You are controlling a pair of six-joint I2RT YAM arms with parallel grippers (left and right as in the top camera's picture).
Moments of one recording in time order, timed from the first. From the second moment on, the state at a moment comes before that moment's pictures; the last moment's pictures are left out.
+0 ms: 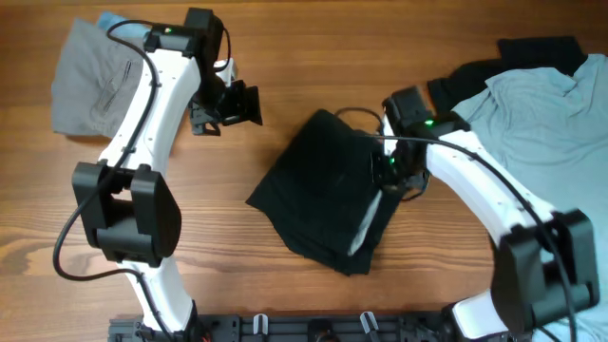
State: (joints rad) left arm -0.17 2.01 1.81 -1.34 0.25 -0.29; right arm 0.32 1.68 1.10 -0.94 -0.18 0.35
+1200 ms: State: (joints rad) left arm -0.45 2.01 1.32 -0.97 0.34 -0.31; right arm 0.17 1.71 0.97 -0.70 -0.24 0.27
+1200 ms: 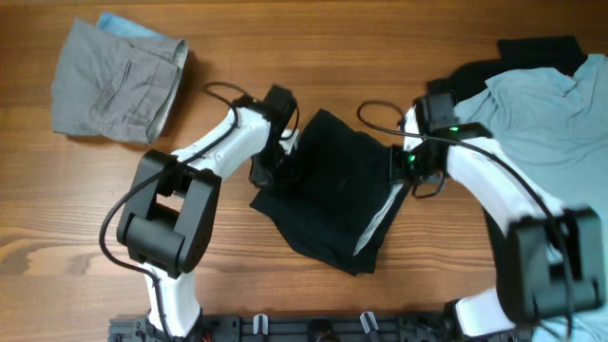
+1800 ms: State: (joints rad) left arm -0.40 2.00 1.27 -0.47 0.28 -0.36; right arm 0.16 1.59 1.01 -0.76 -0.22 0.36
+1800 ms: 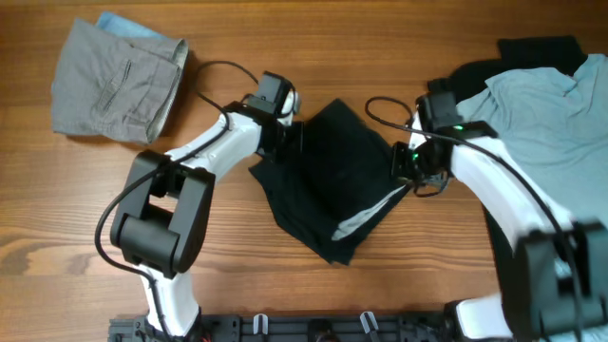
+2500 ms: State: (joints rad) left arm -0.29 1.90 1.28 -0.88 0.32 -0.43; right arm 0.16 1.29 1.05 -0.75 -0.23 0.33
